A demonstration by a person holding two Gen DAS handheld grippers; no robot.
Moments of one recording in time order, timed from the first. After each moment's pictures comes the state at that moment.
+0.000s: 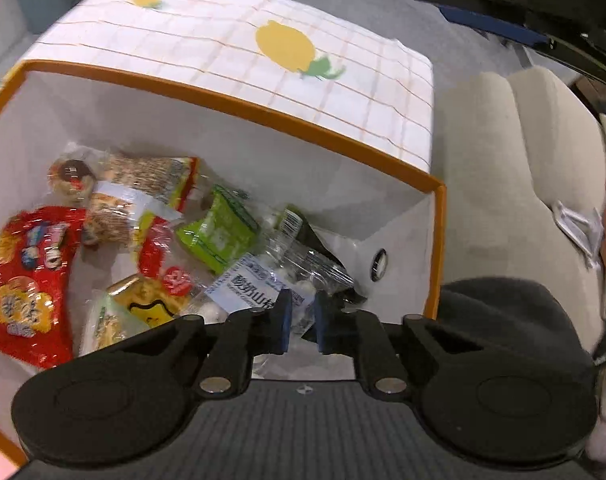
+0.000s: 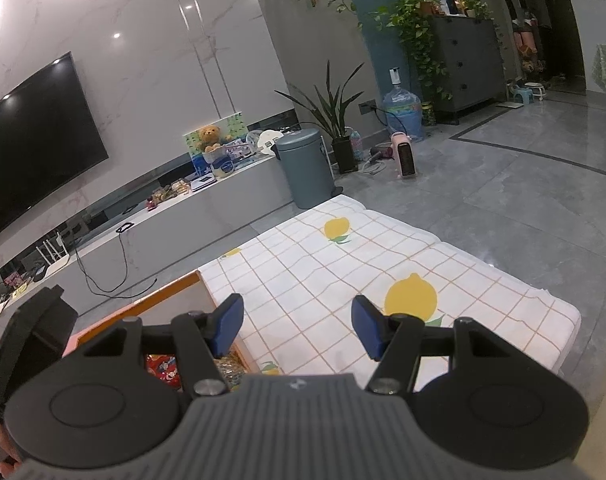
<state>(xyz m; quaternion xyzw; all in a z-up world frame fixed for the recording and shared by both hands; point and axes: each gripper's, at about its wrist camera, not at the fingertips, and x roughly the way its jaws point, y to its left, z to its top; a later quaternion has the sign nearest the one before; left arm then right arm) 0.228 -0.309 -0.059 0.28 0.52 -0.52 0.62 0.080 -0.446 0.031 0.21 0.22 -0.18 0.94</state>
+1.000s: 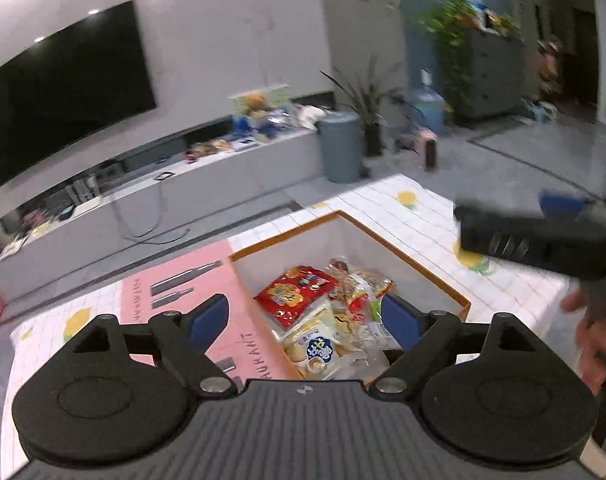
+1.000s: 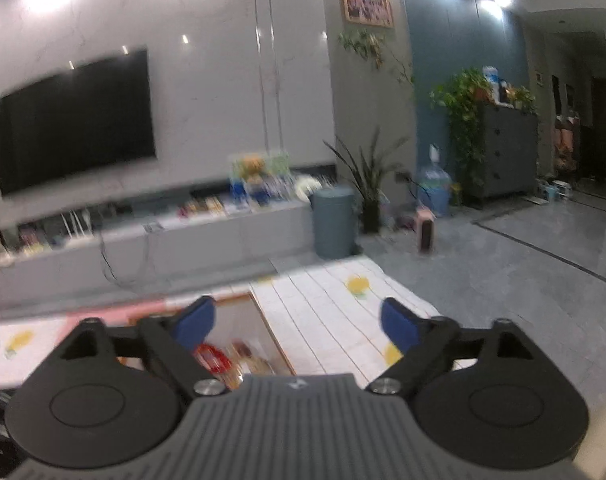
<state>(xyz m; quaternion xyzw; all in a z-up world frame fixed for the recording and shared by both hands) 0.046 -0.189 0.104 0.14 0.28 -0.18 0.94 0.010 -0.366 0.093 0.07 0.22 -0.16 0.96</state>
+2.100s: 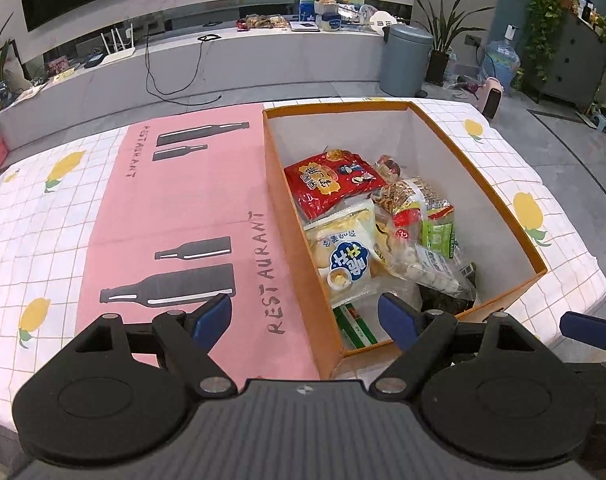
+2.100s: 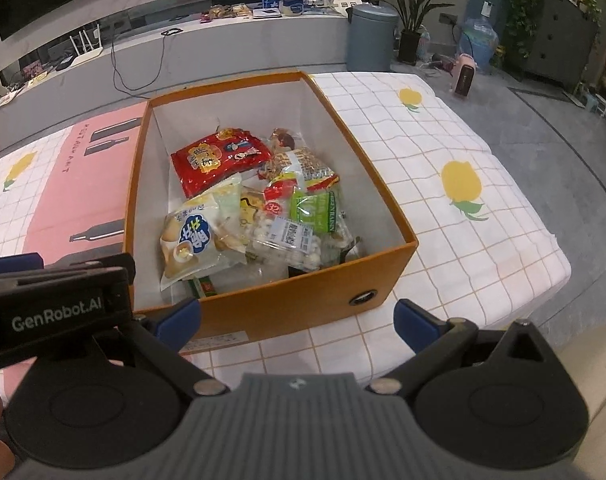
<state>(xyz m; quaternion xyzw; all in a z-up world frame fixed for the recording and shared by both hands) 0.107 -0.162 0.024 0.04 0.44 -0.10 0.89 0.059 -0.315 0.025 0.06 0.46 -0.09 0.88</state>
